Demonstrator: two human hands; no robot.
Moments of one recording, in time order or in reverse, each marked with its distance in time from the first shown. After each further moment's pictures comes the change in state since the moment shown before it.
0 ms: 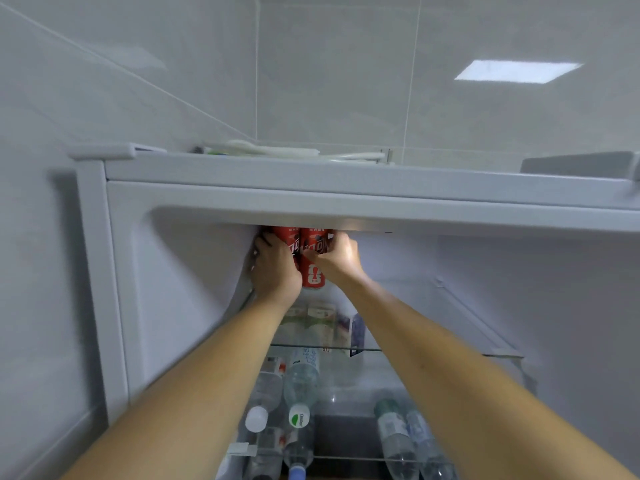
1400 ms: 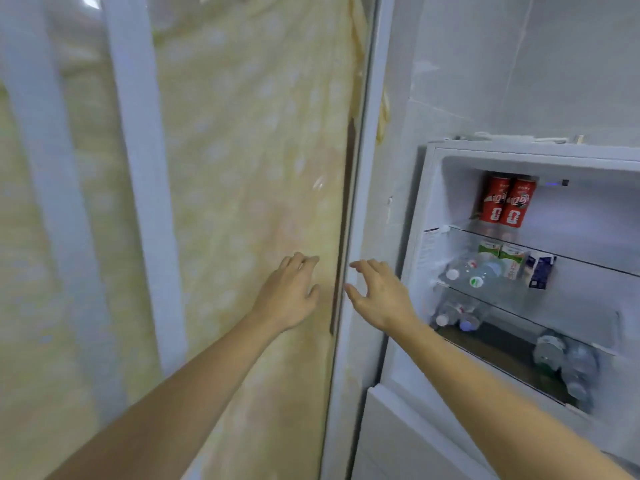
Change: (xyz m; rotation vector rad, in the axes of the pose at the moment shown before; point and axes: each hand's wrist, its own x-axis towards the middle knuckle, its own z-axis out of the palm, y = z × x) left_hand -0.517 -0.136 -0.419 0.451 -0.007 -0.044; right_hand -0.525 -0.139 -0.058 -0.083 -0.537 -0.764
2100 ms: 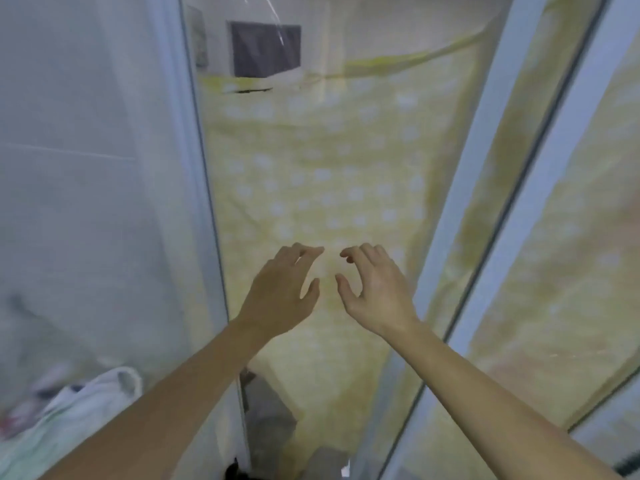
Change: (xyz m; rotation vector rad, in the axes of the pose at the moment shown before) left_hand -0.434 -0.141 -0.234 0.383 0.199 -0.579; right_hand -0.166 -0.435 0.124 0.551 -0.104 -0.762
